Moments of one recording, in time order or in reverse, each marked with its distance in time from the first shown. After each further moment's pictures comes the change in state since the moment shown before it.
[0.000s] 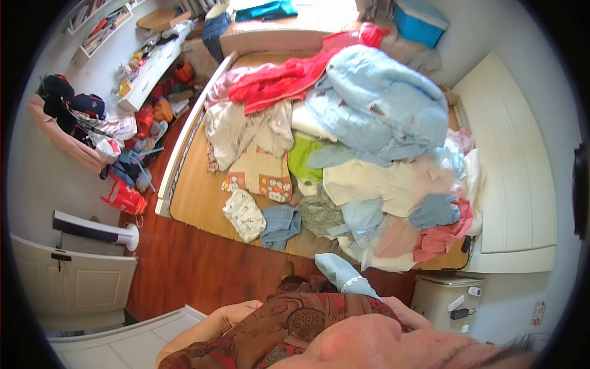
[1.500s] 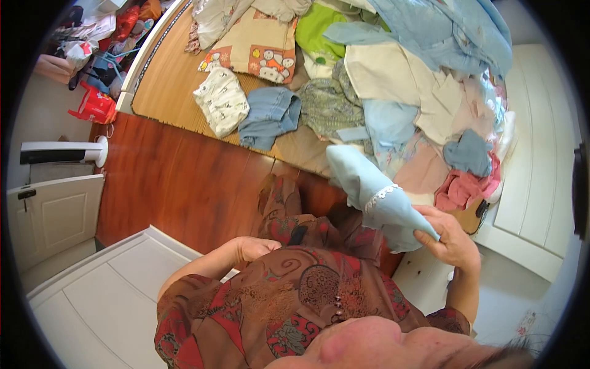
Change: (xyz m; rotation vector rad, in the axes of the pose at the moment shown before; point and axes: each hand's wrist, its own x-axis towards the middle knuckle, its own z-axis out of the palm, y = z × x) left_hand 0.207 -0.247 -0.134 -0.085 -0.438 -0.009; right_hand -0.046 0.003 -0.066 -0.814 -0.016 -0.255
